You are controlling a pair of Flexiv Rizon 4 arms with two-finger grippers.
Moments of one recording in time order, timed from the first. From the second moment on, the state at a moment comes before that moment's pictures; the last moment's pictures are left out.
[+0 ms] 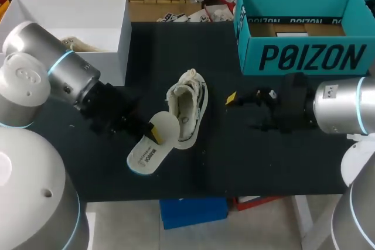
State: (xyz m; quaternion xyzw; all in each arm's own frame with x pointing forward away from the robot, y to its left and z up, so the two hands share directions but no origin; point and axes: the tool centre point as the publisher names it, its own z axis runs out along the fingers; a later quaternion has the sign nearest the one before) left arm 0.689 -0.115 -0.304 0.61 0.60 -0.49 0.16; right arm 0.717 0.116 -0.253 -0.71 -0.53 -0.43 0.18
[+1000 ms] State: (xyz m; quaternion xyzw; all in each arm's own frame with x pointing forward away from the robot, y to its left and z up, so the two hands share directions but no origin) left arm 0.762 -0.150 -0.341 0.61 0.61 -0.49 0.14; right arm 0.716 0.116 -0.253 -0.71 -0.53 -0.43 0.18
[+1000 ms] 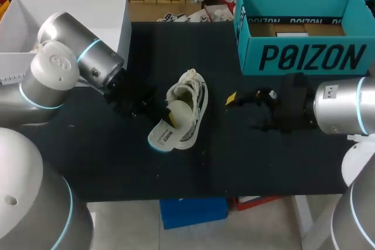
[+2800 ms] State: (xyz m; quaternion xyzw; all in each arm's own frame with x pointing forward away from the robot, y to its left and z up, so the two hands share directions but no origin) left arm 0.832 -0.179 -0.374 0.64 0.62 -0.43 0.14; right arm 0.716 0.116 -0.253 -0.71 -0.53 -0.43 0.18
